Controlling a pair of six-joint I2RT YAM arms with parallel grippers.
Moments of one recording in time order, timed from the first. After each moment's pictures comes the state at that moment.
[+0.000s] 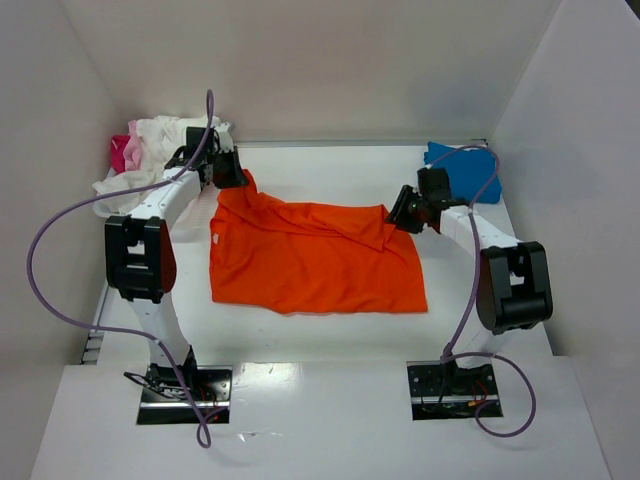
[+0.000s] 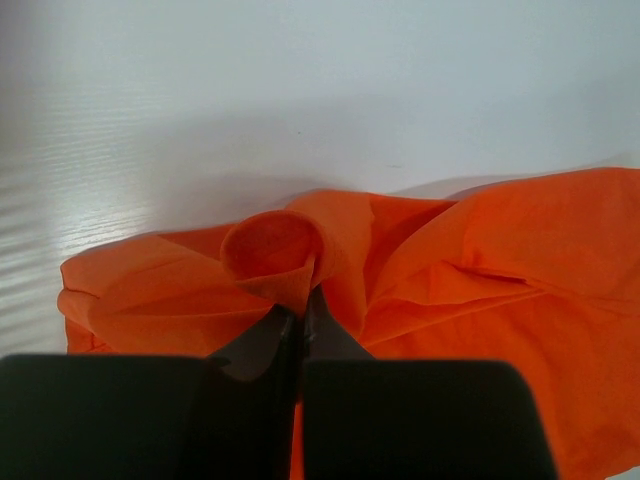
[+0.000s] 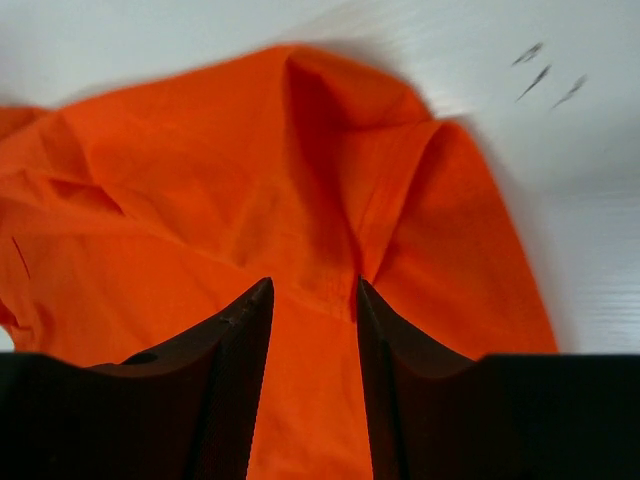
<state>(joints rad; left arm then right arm) -0.05 1.92 1.56 -0.38 0.33 -0.19 0.14 1.63 1.06 -0.29 -0.17 0.56</state>
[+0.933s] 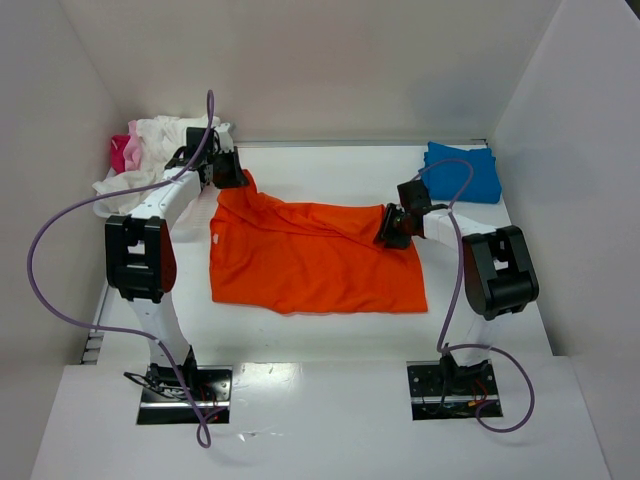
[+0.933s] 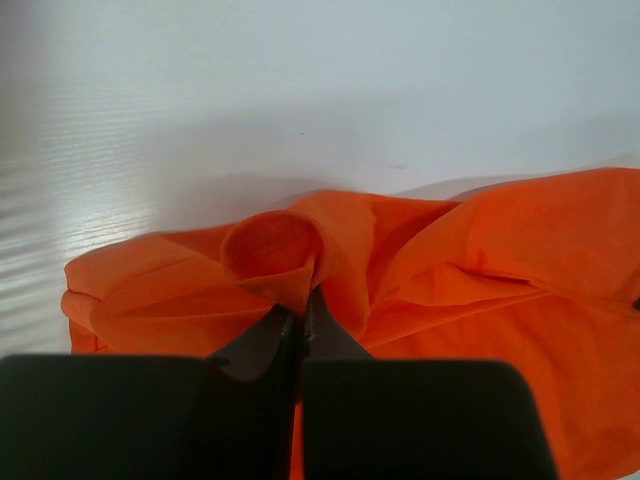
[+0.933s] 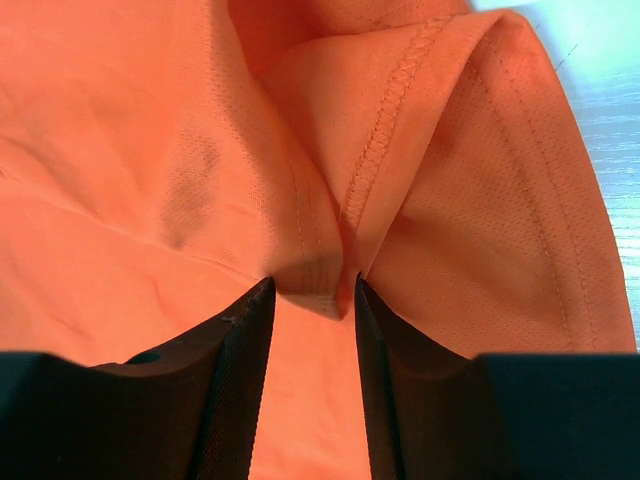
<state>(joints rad) -0.05 1.92 1.56 -0.38 0.33 -0.18 0.22 1.75 1.02 -0.29 -0.15 0.57</state>
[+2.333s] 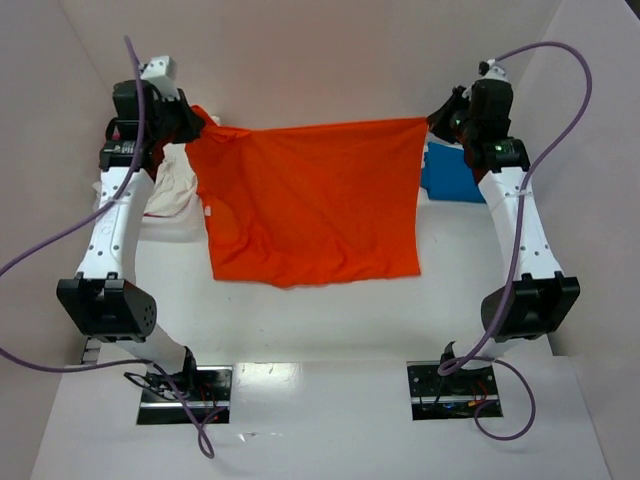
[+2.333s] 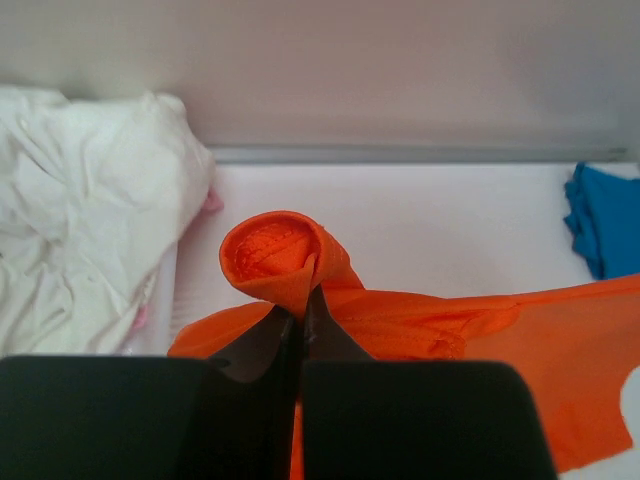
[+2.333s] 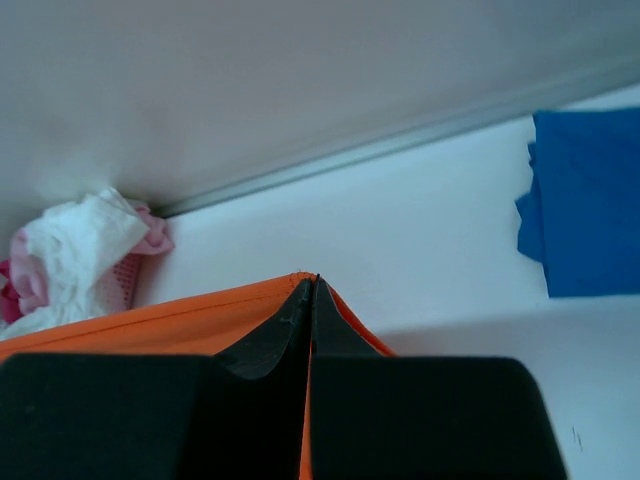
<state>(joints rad) 0.04 1.60 1.78 -0.48 0.23 -0.20 0.05 1.57 1.75 -0.47 -0.07 0.48</state>
